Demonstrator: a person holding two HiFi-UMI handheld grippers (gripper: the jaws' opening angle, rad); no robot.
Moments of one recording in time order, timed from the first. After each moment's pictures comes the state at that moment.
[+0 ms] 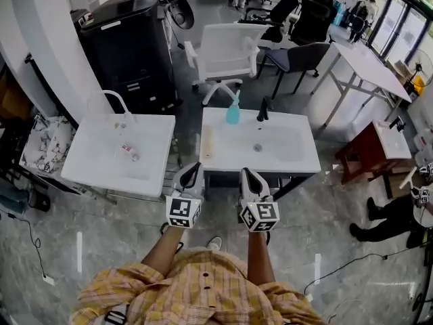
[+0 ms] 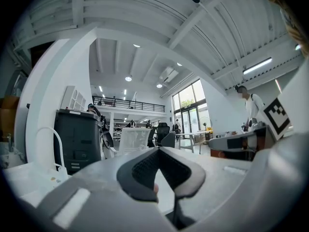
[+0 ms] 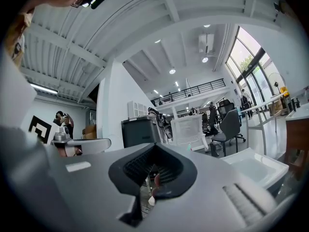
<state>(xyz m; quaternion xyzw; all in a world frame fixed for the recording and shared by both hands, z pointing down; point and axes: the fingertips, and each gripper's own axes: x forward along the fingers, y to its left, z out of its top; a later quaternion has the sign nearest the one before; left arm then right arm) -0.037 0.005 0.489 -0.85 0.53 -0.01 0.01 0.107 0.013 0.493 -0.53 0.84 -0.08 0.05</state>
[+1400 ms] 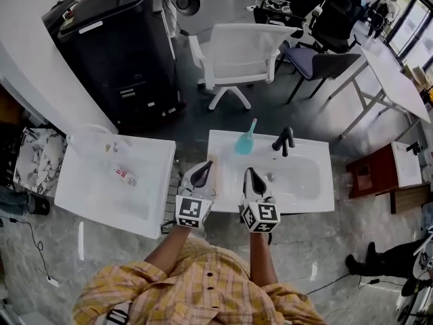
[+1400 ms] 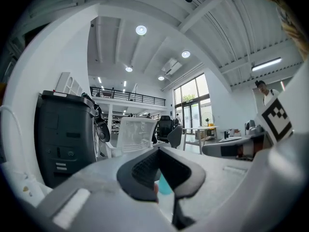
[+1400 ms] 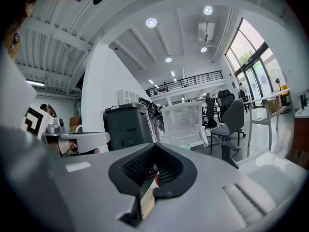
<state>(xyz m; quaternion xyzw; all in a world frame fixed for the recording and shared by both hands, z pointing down) -0.042 -0.251 0.531 -0.85 0.52 -0.04 -0.02 0.083 -0.247 0.544 -0.55 0.83 -0.12 0.00</state>
